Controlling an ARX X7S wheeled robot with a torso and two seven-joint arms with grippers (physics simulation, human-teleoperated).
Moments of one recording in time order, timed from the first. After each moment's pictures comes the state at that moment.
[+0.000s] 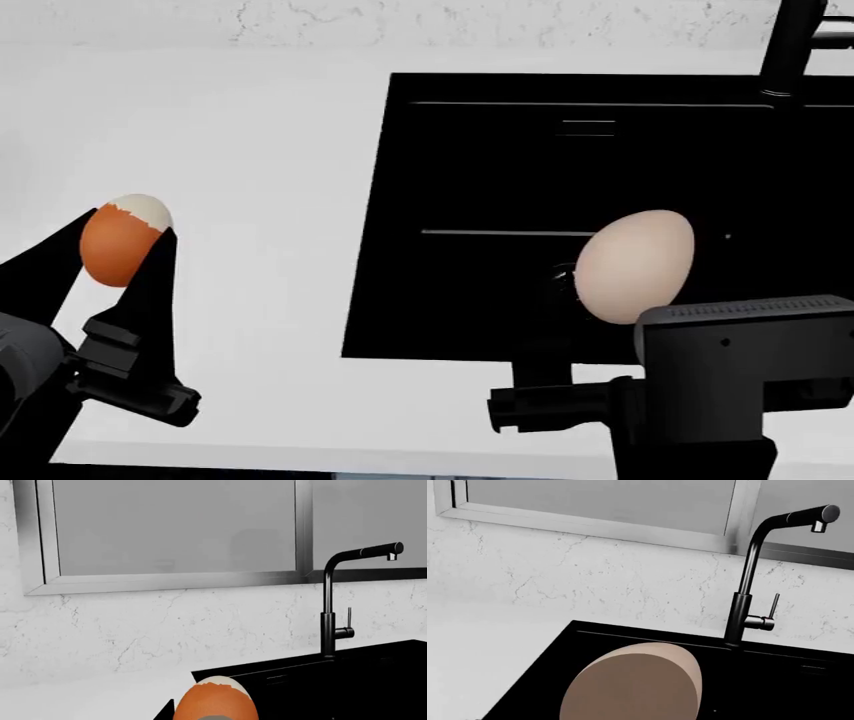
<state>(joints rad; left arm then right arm) -0.39 -0.46 0.24 0.58 -0.60 -0.50 -0.25 0.38 0.41 -0.08 -0.70 0.48 0.90 0.34</state>
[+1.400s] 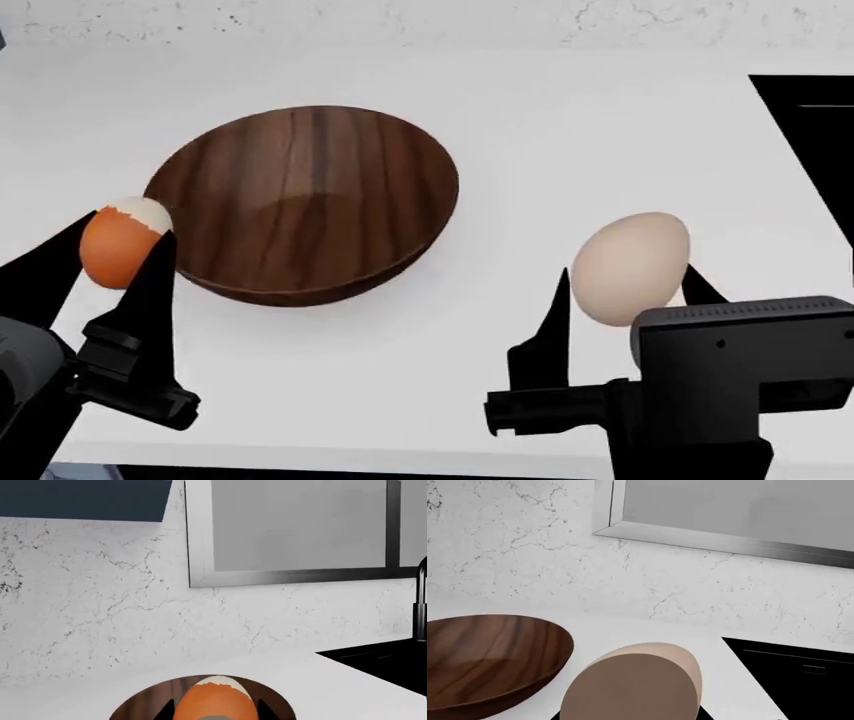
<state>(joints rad) -0.39 -0.48 0.26 0.59 -0.60 -0.49 -0.26 0.38 0.42 -0.09 -0.70 0.50 0.90 0.35</state>
